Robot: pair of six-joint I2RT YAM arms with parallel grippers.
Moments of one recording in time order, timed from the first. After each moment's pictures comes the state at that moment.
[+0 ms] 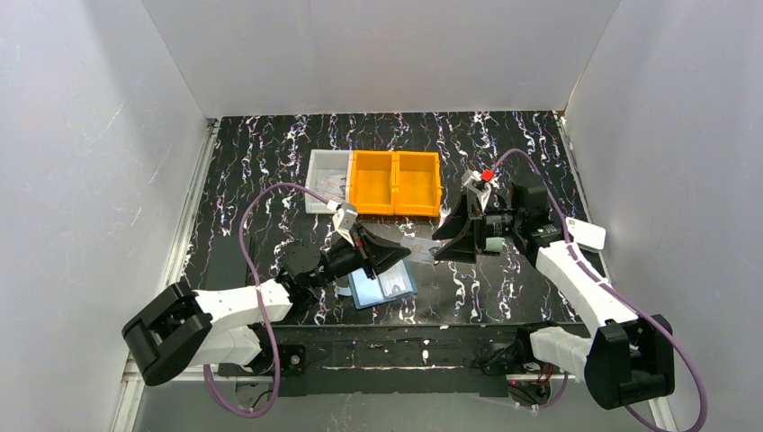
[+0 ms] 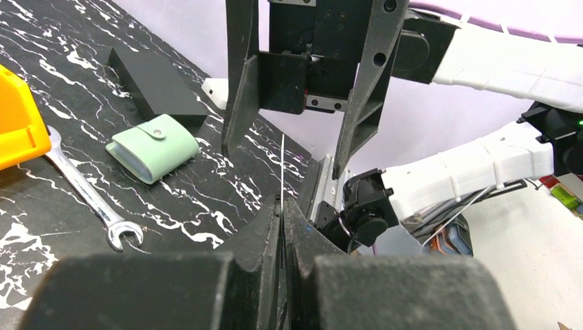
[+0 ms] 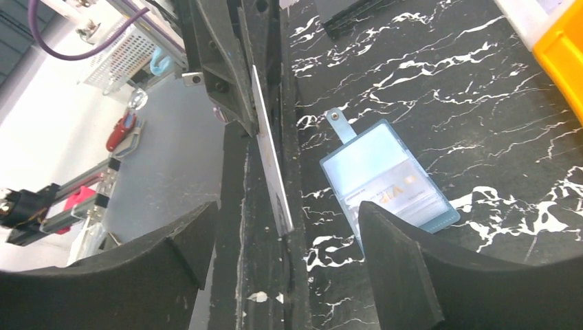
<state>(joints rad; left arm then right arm) -0.89 1.19 0.35 1.01 0.28 -0.65 0.26 1.10 0.70 -0.08 -1.35 0.06</state>
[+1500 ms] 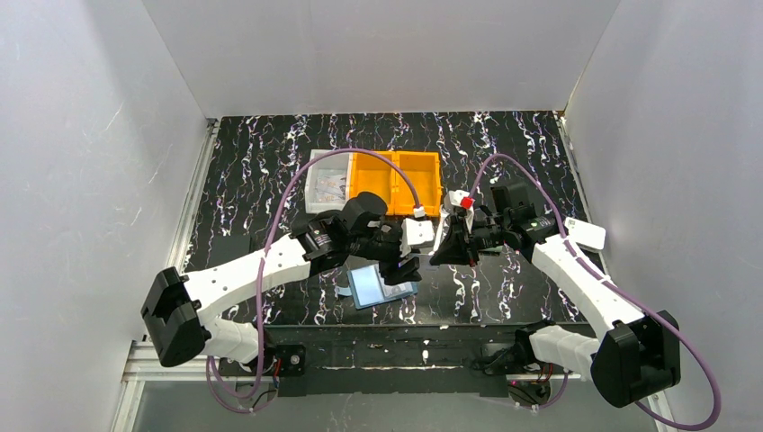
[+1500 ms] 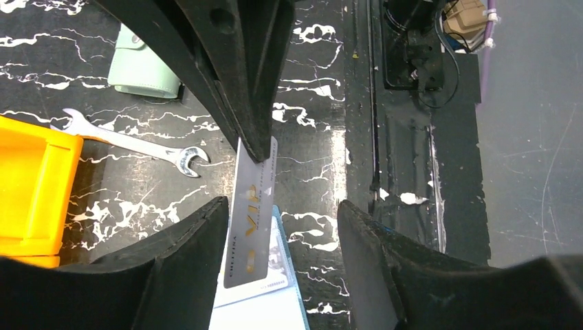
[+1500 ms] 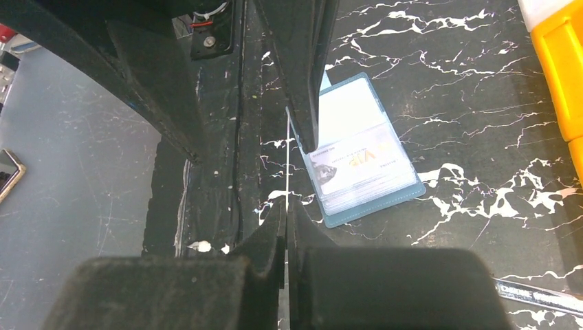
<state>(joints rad) -0.97 1.33 1.05 -0.32 0.51 0.32 0.38 1.12 0.81 -0.55 -1.17 -0.54</state>
